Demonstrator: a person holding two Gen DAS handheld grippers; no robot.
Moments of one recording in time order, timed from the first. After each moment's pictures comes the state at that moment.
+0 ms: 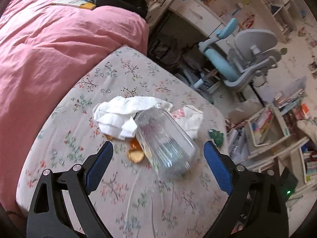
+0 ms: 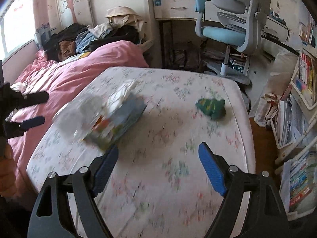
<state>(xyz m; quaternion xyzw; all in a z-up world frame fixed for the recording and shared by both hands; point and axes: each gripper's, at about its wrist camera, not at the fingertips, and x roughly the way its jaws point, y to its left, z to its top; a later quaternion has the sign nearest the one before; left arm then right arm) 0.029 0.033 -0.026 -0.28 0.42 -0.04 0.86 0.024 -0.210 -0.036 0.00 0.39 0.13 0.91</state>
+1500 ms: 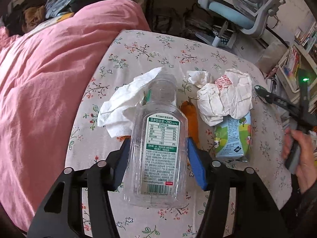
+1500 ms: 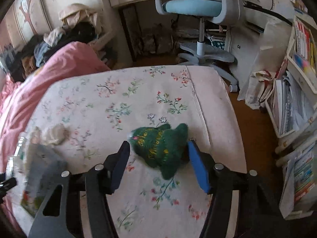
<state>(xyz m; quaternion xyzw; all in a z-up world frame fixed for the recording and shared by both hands) 0.066 0.037 -0.067 -0.06 0.51 -0.04 0.86 0.137 -0.285 -0.085 0.05 0.45 0.04 0.89</state>
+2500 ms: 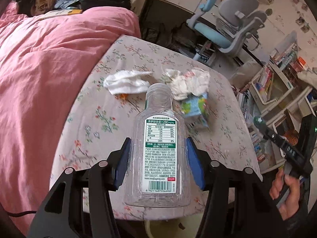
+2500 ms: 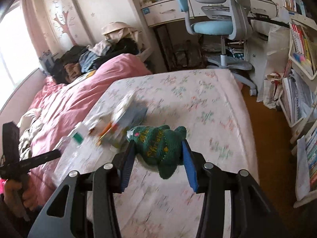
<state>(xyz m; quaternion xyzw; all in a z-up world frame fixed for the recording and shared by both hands) -0.051 0.051 -0.039 -0.15 0.45 -0.09 0.88 -0.040 -0.262 -0.027 0.10 0.40 0.17 0.90</state>
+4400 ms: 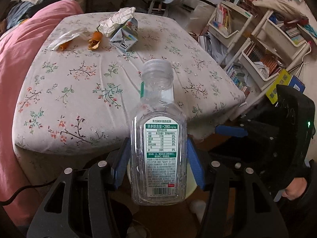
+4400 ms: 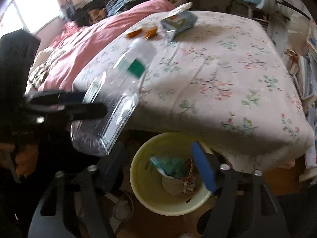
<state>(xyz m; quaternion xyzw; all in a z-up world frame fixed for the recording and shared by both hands) -0.169 -0.028 -0.075 -0.03 0.50 -0.24 0.83 -0.177 -0.204 -0.095 0.04 0.50 0.21 0.84</state>
